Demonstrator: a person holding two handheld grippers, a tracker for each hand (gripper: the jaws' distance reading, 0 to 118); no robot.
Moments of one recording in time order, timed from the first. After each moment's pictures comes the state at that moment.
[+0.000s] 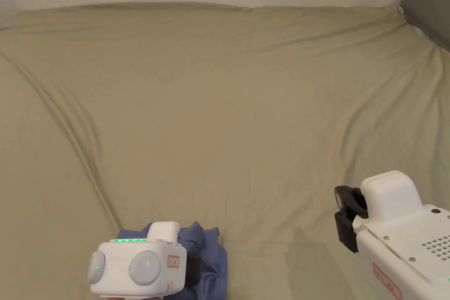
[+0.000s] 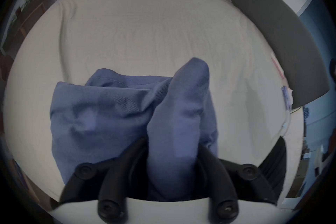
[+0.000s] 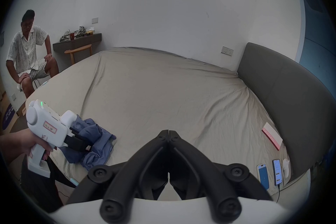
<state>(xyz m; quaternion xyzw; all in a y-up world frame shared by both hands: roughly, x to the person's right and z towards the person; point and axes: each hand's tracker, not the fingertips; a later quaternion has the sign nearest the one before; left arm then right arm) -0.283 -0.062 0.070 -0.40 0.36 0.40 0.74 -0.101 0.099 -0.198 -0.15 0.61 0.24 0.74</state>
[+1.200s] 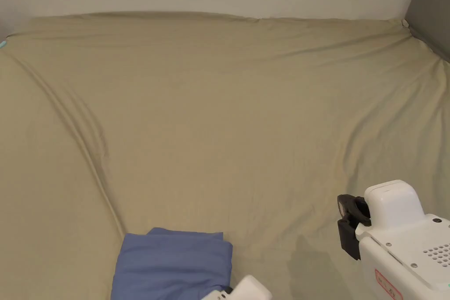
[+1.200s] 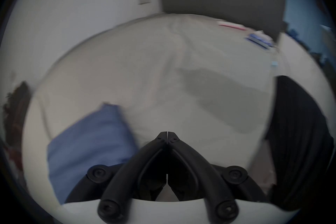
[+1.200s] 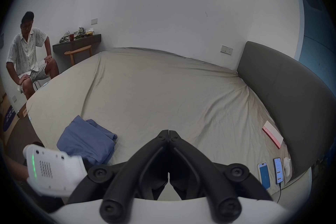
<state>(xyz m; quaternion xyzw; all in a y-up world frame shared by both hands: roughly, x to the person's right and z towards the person) -0.147 -0.064 -0.002 -0.39 0.21 0.10 0.89 -0.101 0.099 -0.198 -0.16 0.62 0.24 0.73</state>
